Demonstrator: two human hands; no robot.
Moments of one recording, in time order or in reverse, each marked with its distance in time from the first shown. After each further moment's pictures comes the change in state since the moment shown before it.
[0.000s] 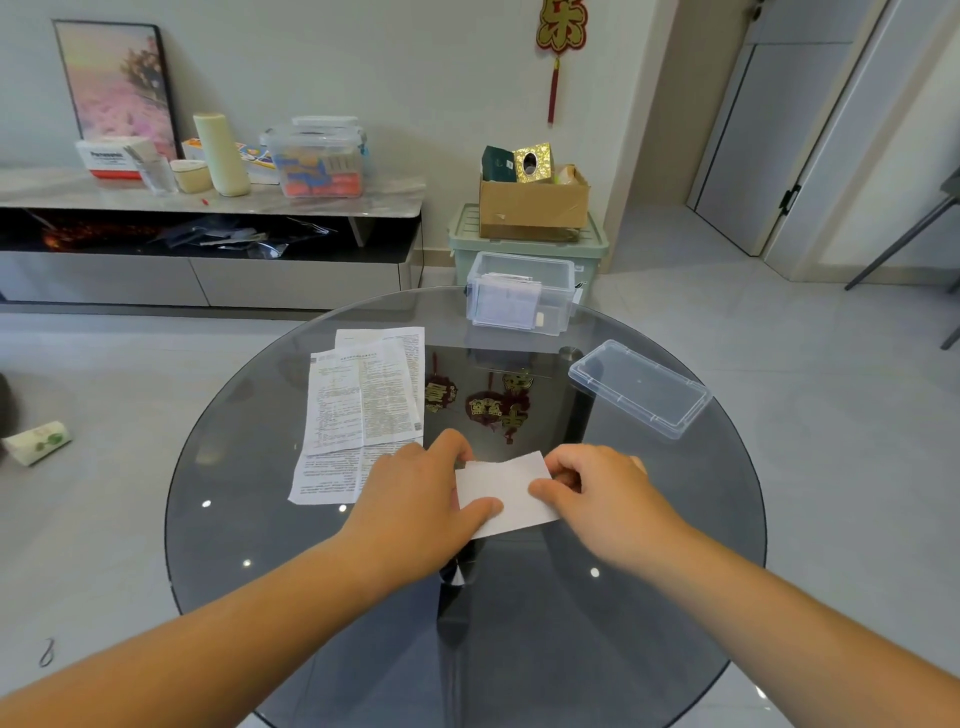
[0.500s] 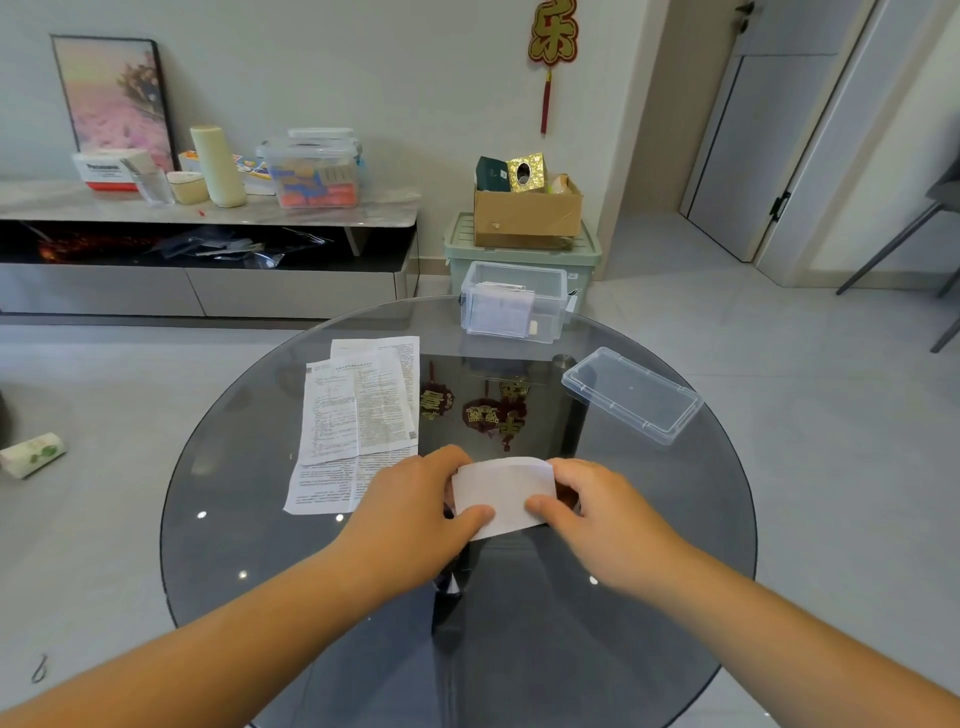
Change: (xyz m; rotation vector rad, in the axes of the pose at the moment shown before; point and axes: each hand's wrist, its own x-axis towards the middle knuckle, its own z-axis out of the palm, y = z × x) left_hand -0.006 0.006 -0.009 -0.142 -0.005 0.075; right_hand -0.006 0.014 0.005 0.048 -0.028 -0.155
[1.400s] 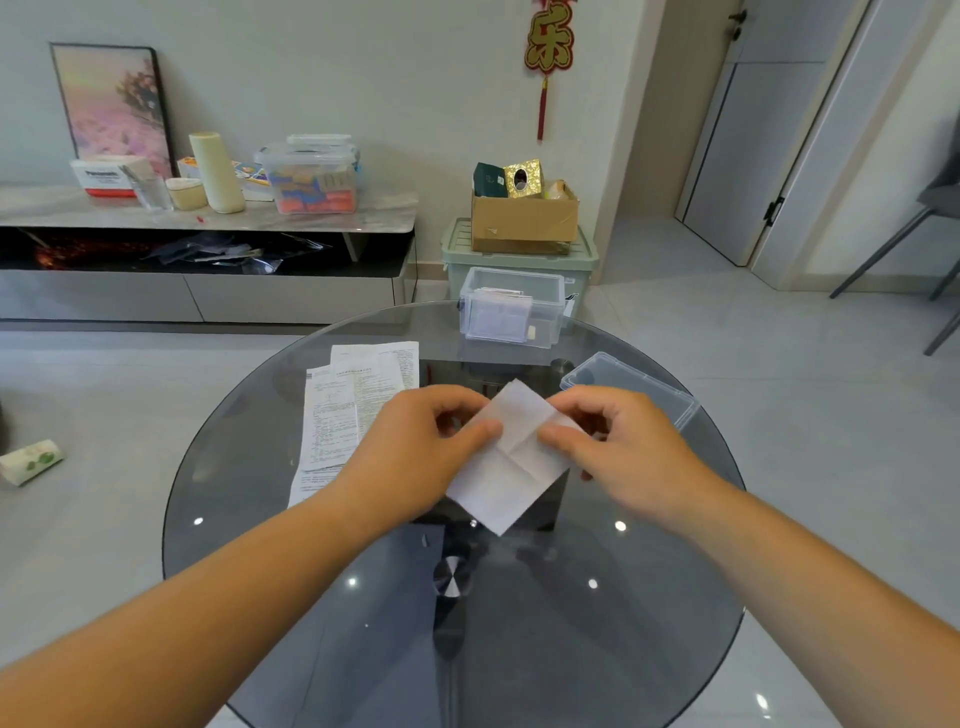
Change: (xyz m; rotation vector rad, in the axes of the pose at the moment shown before) left_hand 0.027 0.022 -0.035 -0.377 0.146 0.055; right_hand 0.016 -0.030 -0.050 0.353 0.125 -0.103
